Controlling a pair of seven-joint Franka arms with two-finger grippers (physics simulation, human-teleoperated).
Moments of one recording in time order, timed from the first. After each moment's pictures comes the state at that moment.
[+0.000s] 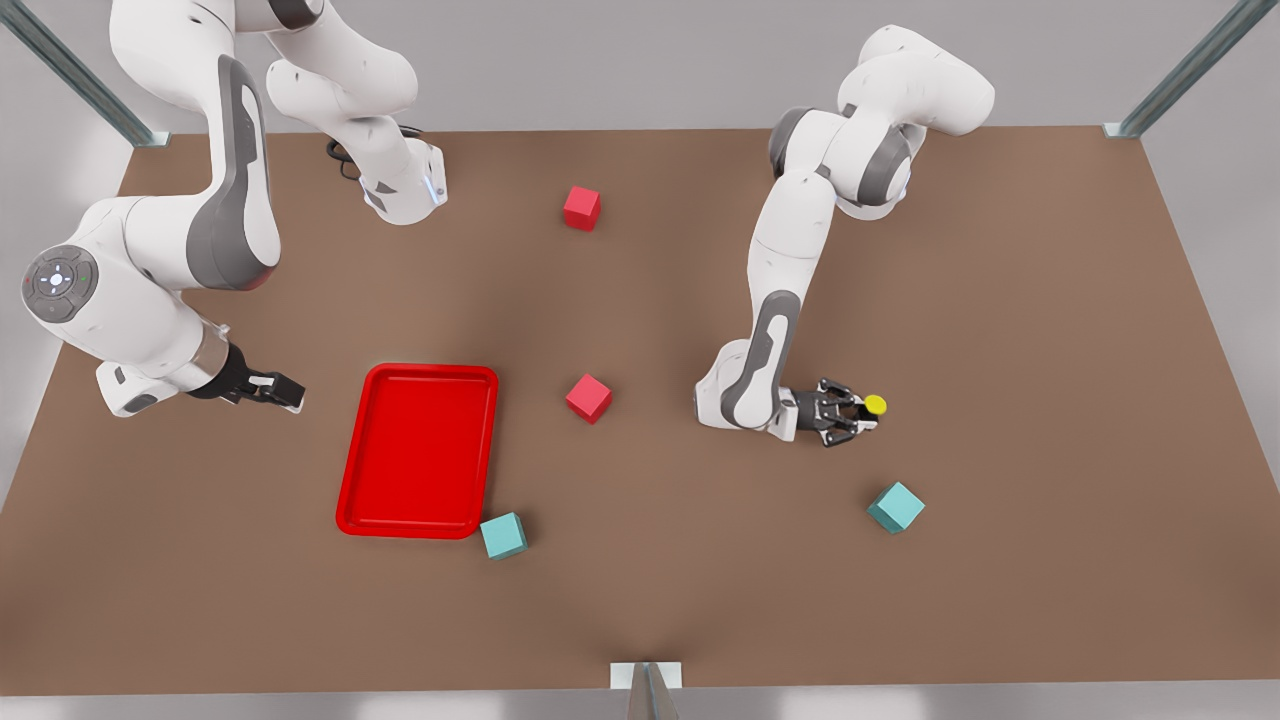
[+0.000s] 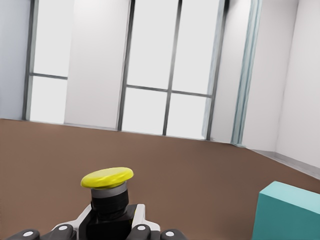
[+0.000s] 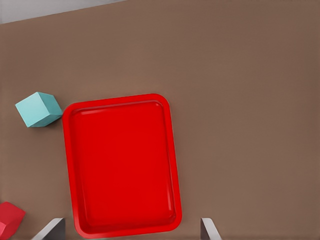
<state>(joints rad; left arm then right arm) -0.79 1.07 0.23 -1.55 0.90 1.47 -2.72 0.09 0.17 -0.07 -1.60 0.04 1.78 0.18</state>
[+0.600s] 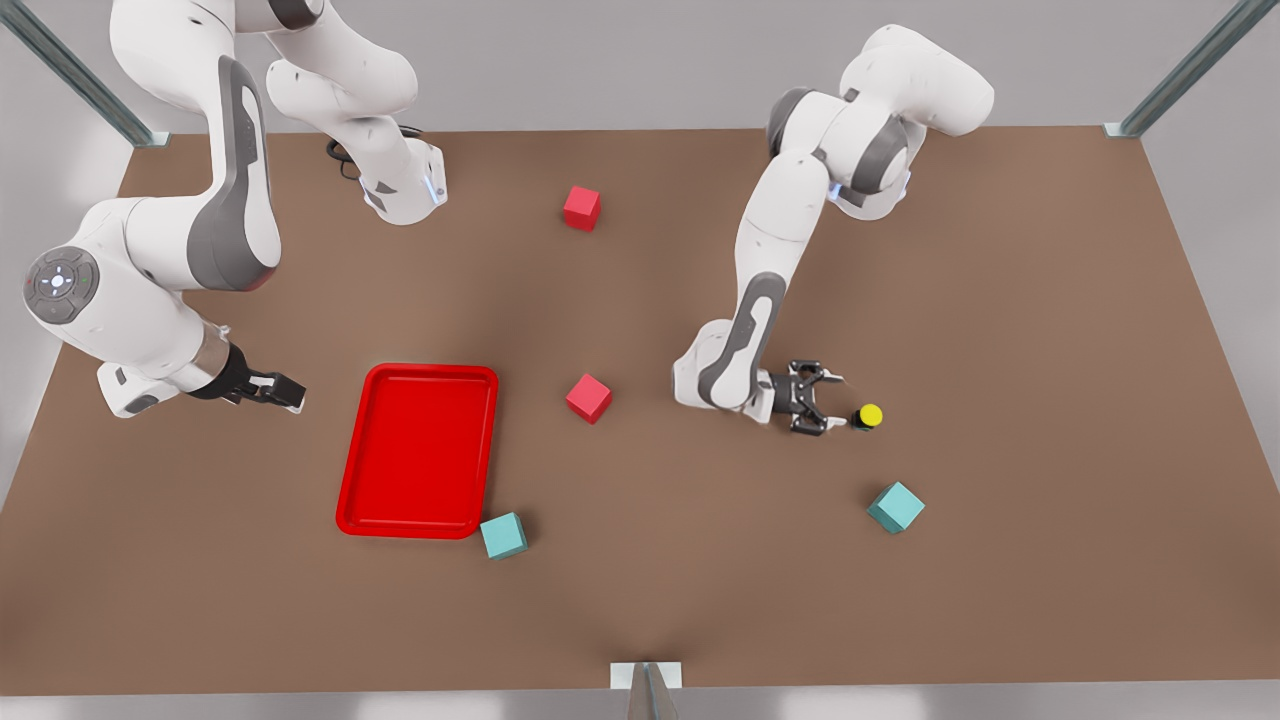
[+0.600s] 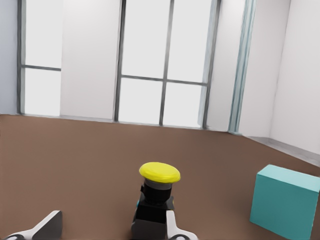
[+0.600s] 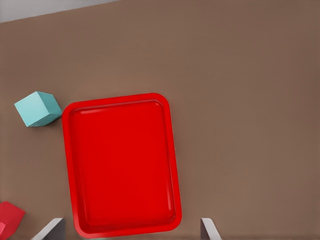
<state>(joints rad) -0.83 0.99 0.16 -1.61 0.88 1.45 -2.72 0.09 0.17 -0.07 -1.60 0.04 1.78 0.18</state>
